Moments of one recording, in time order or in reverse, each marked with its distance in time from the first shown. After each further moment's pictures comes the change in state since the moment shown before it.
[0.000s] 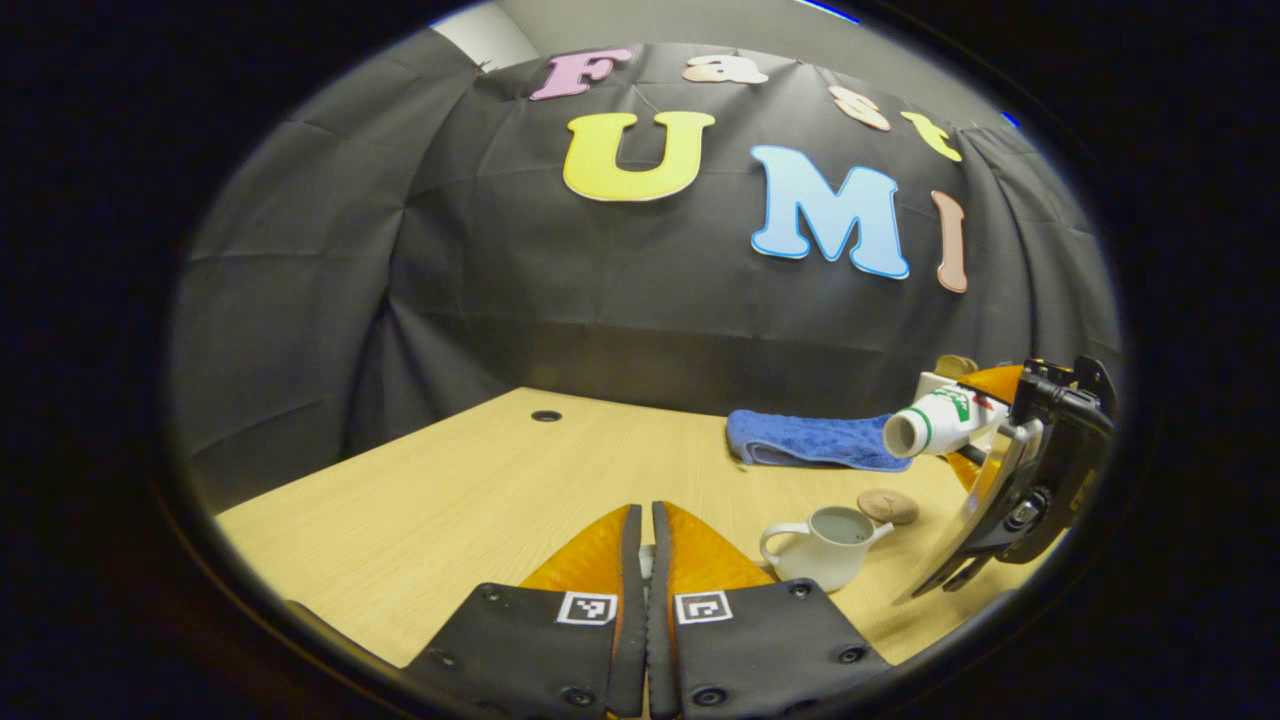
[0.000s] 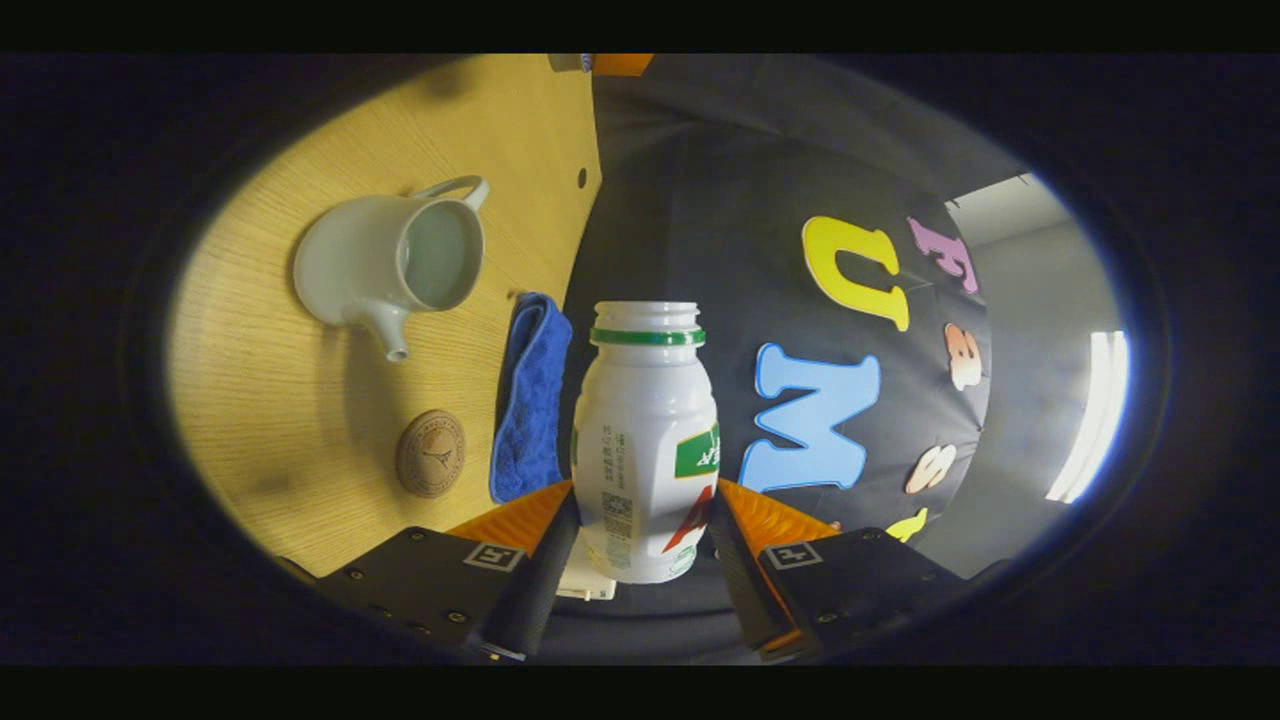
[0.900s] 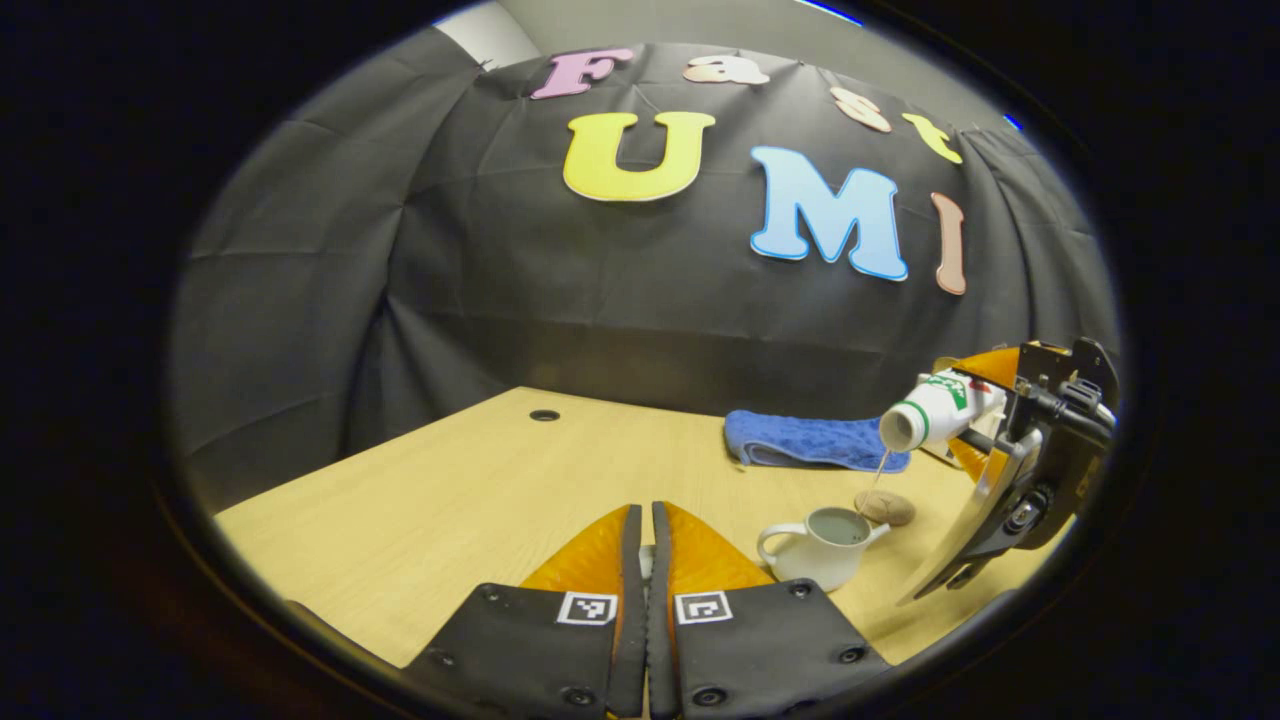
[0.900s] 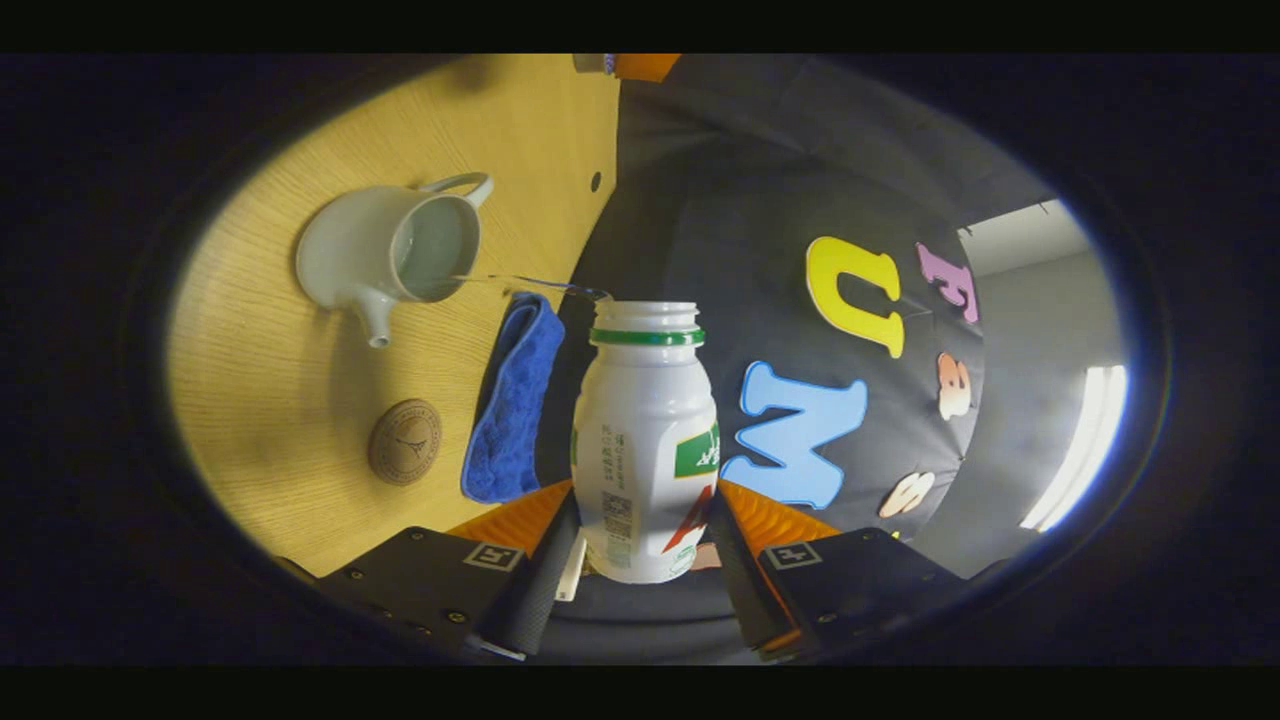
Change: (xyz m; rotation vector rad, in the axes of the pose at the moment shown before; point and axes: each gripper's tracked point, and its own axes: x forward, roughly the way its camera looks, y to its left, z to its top) left arm -0.002 0.000 -0.001 -0.004 0.004 -0.008; right arm 0.002 -0.017 0.007 -0.095 -0.037 -0.021
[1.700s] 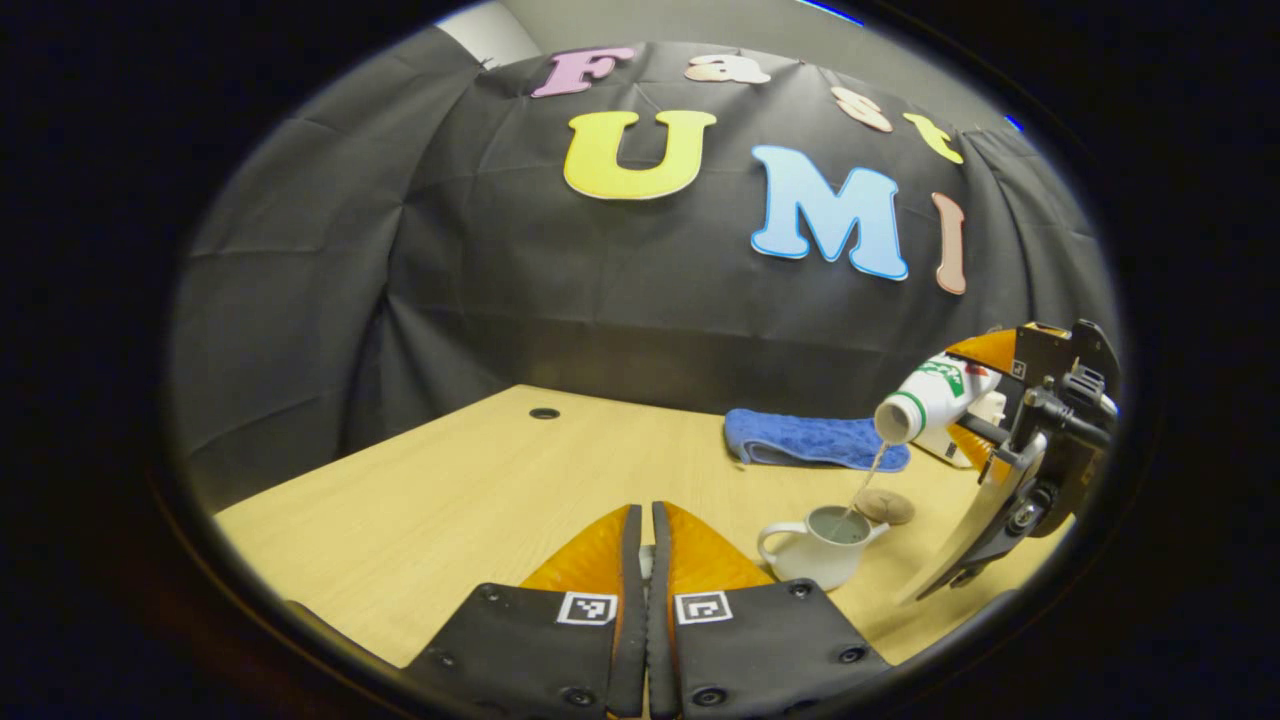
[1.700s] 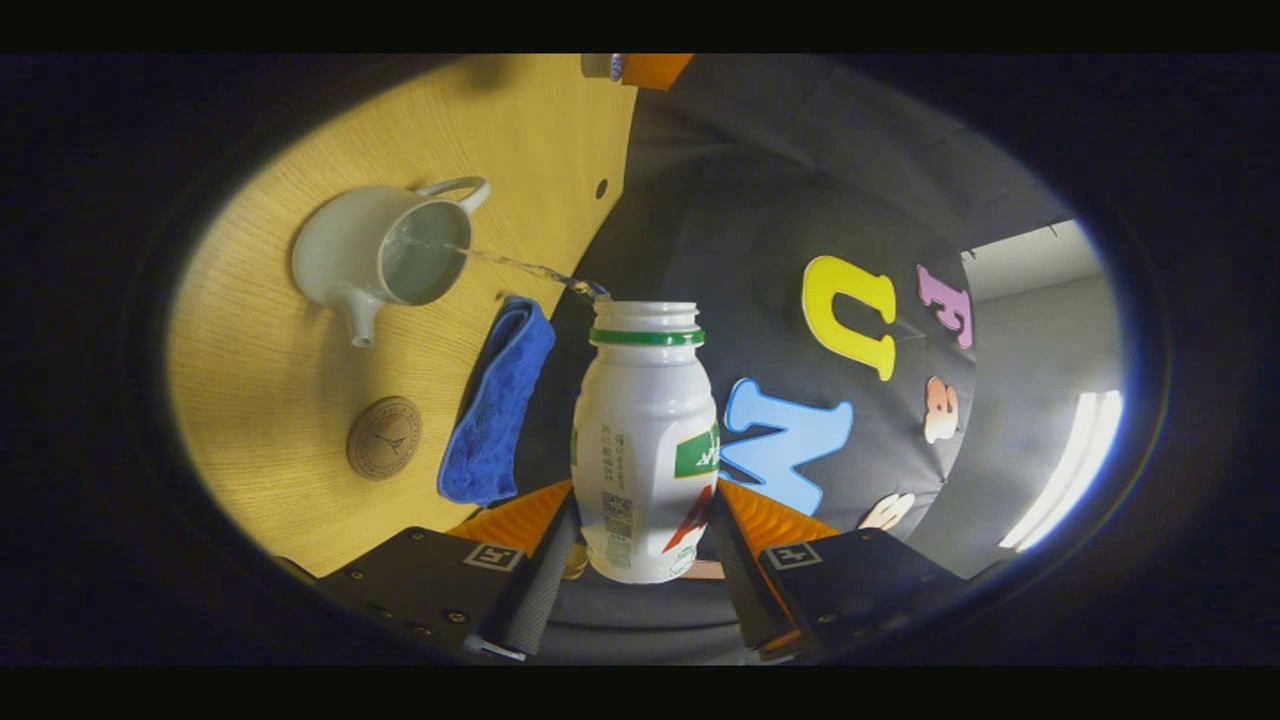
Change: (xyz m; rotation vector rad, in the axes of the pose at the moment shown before) left arm 0.000 -0.001 0.002 -0.003 0.003 -0.002; right arm 0.003 -0.013 0.007 -0.071 -0.034 -0.034
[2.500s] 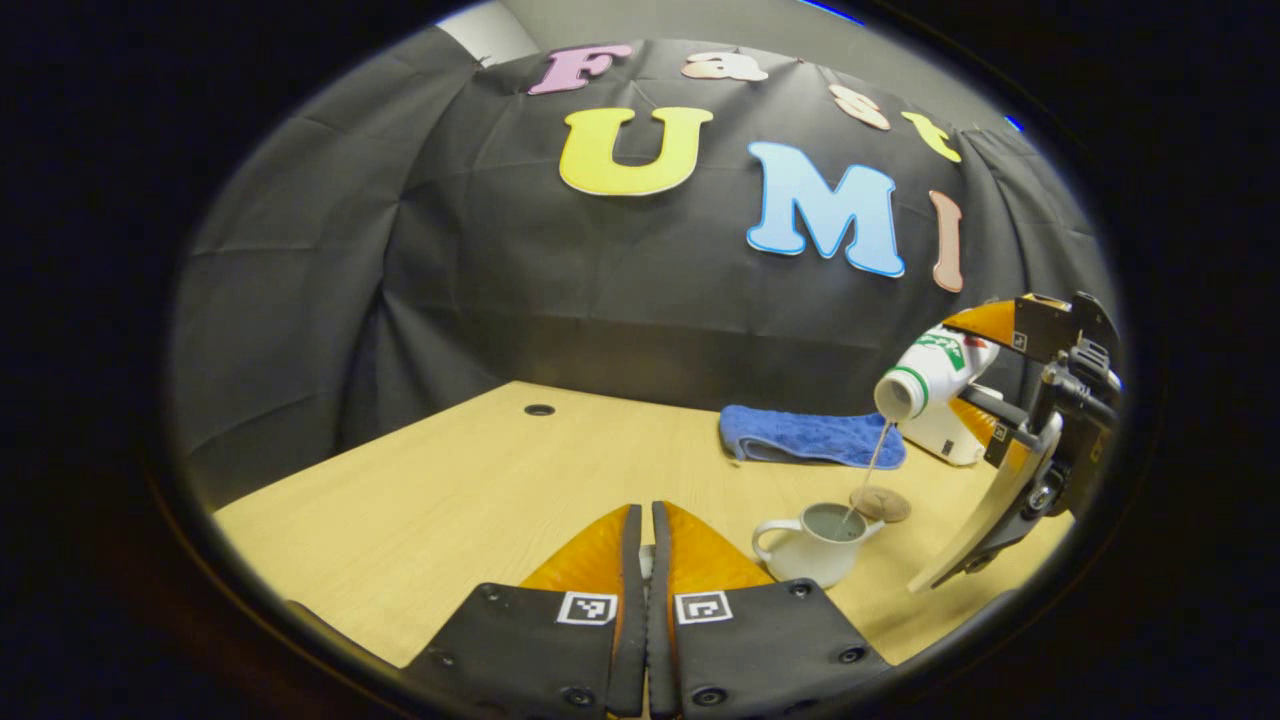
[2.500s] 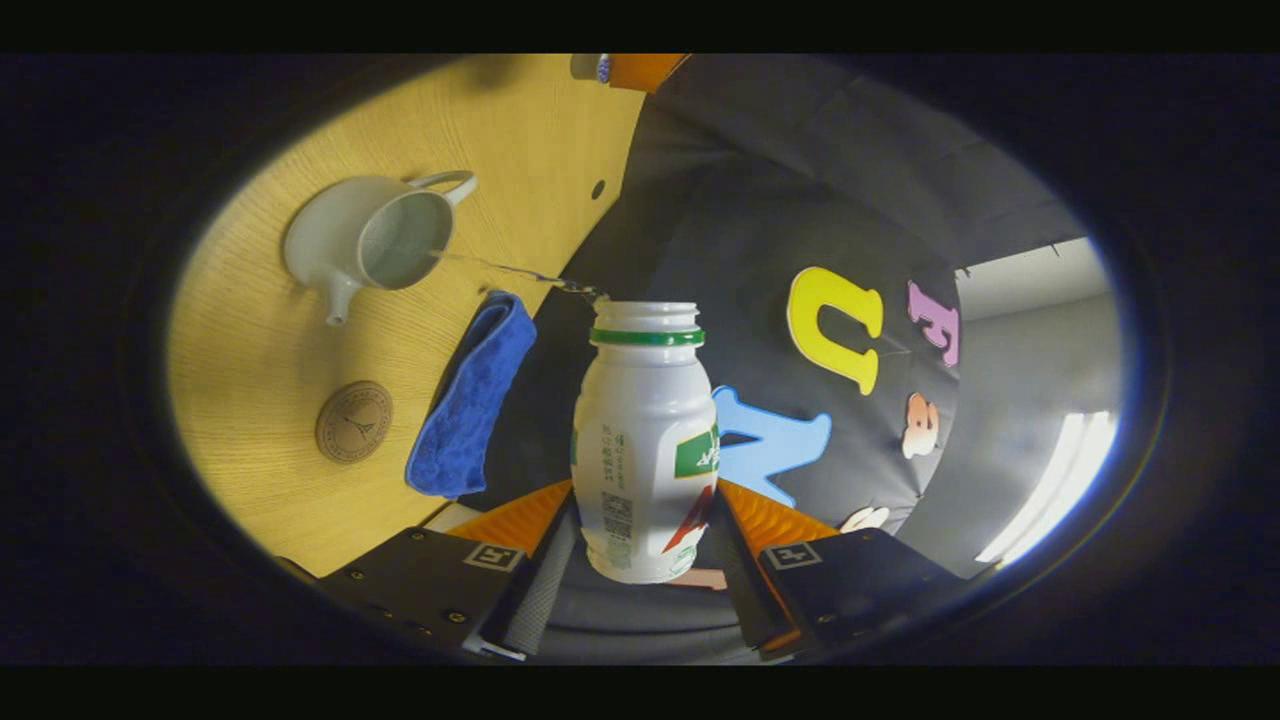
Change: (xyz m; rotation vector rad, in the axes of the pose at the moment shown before) left arm 0.000 -0.001 -0.002 0.001 0.012 -0.013; right arm 0.001 -0.016 0.002 -0.063 -0.017 -0.053
